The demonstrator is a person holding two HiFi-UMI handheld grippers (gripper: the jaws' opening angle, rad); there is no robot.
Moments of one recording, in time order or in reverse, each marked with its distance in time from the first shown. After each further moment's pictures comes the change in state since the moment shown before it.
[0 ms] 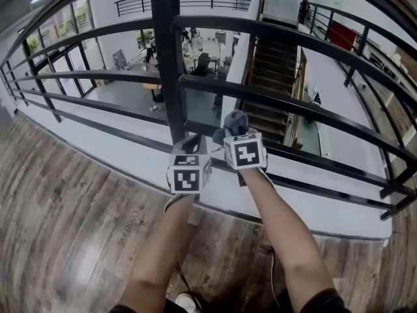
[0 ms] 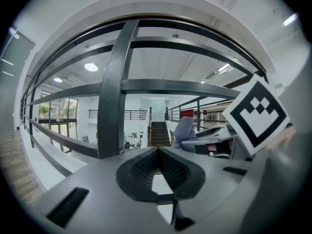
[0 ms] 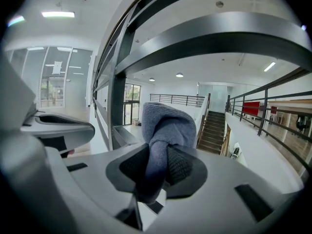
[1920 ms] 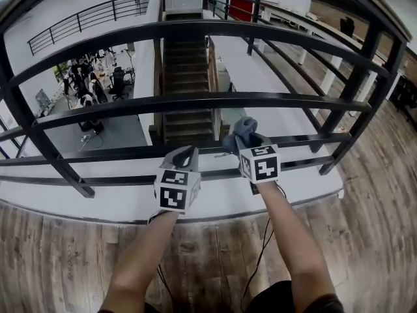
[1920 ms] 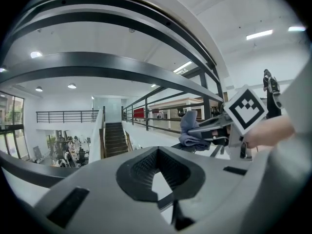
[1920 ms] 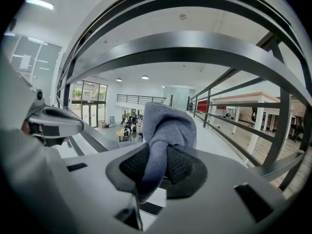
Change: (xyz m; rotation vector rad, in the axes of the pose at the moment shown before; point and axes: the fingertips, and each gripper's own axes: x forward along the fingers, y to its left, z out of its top) left arm 0.036 -0.465 0.025 0.158 0.022 -0.534; right arm -0.303 -0.411 -0.154 0.121 -0.006 -0.378
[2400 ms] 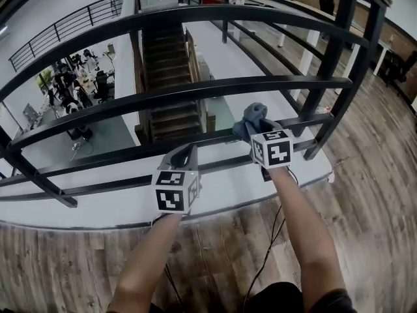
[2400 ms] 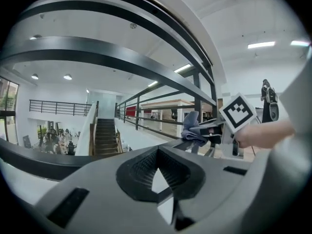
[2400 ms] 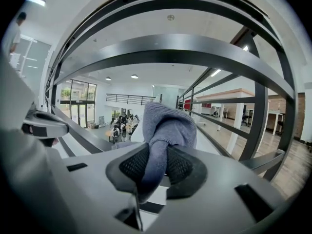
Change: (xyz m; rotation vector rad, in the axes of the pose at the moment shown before) left arm 0.065 -0.108 0.008 -0.070 -0.011 -0.077; right arm -0.038 -0.158 -0.040 0.038 0.015 -0.110
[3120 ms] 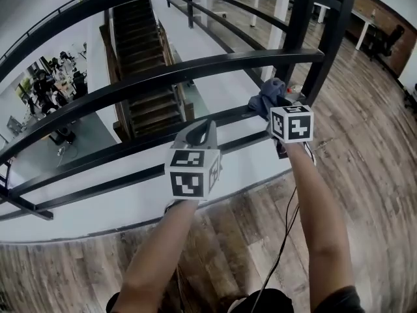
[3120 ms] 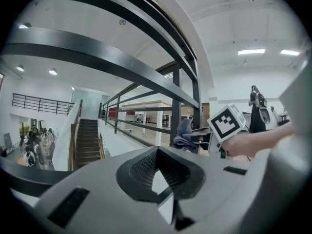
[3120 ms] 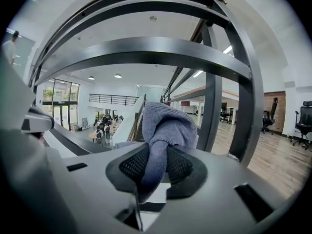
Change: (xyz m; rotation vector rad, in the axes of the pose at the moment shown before) left arm 0.155 -0.204 0.033 0.009 -0.034 -0.160; right arm -0.024 -0.263 -0.062 0.067 0.000 -0.172
